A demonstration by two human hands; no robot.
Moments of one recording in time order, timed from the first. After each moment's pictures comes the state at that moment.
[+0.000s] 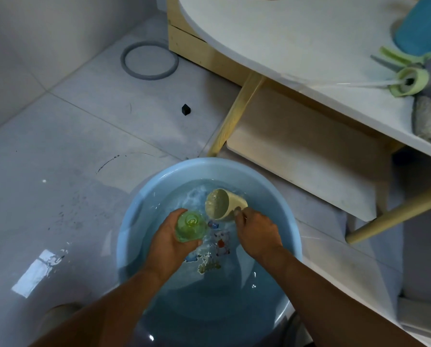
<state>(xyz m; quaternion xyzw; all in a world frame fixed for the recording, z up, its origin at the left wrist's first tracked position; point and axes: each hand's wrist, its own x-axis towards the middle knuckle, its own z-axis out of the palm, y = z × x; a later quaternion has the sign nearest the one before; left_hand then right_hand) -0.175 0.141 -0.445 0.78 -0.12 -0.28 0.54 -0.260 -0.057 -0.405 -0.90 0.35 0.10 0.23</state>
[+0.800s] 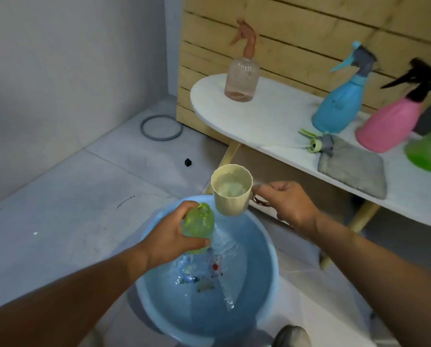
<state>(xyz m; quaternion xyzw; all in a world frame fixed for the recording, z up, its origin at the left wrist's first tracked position) -0.160 0.159 -0.284 0.75 -0.32 -0.27 0.51 -0.284 -0.077 -0.176 -0.78 0.32 -0.07 0.53</state>
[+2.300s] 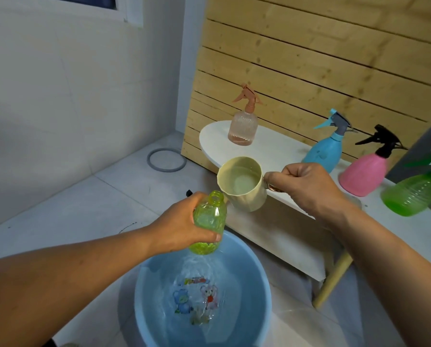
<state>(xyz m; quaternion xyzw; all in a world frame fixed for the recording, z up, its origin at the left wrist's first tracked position) -0.144 0.155 -0.168 0.76 -0.38 -0.21 0.48 -0.280 -0.063 -0.040 -0.88 0.27 -0.17 0.36</state>
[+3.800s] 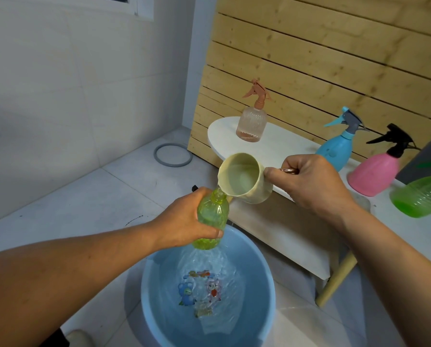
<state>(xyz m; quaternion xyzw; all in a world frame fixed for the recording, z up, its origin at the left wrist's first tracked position) -0.146 0.166 -0.167 0.77 -0.39 -0.19 0.47 -0.277 -0.037 -0.031 -0.92 0.23 -0.21 0.25</state>
